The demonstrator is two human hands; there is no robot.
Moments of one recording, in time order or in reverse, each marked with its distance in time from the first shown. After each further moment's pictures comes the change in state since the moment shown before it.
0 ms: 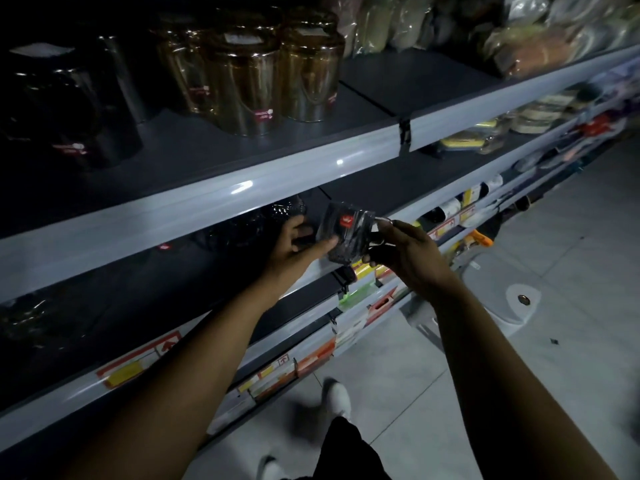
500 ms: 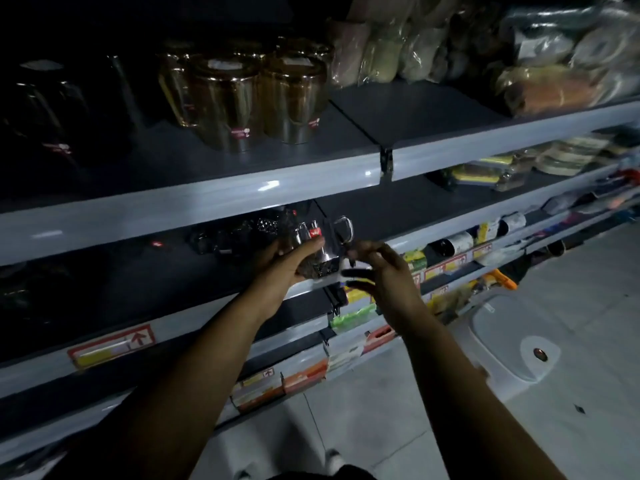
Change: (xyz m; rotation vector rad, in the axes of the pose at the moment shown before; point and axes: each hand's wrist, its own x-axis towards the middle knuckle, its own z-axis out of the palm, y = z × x) left_hand 0.006 0.007 0.044 -0.312 0.163 -0.048; right_hand 0.020 0.016 -0.024 0.024 -0.031 0.080
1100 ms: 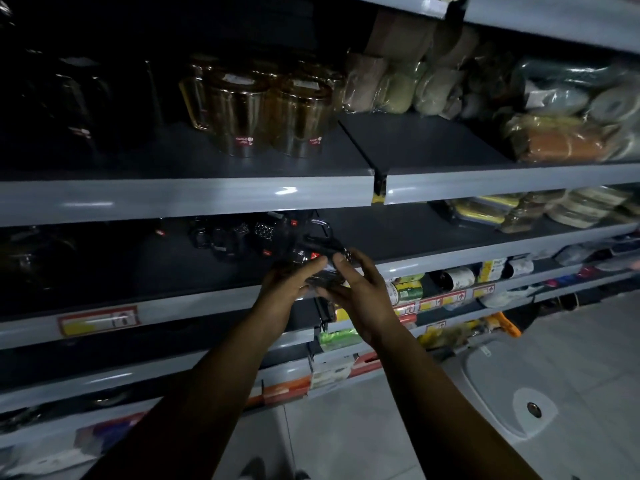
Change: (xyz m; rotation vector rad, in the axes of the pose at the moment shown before) left_hand -0.023 -0.015 0.046 -0.067 0.134 0.048; right_hand 0.005 -0.009 0.000 0.186 -0.180 0.052
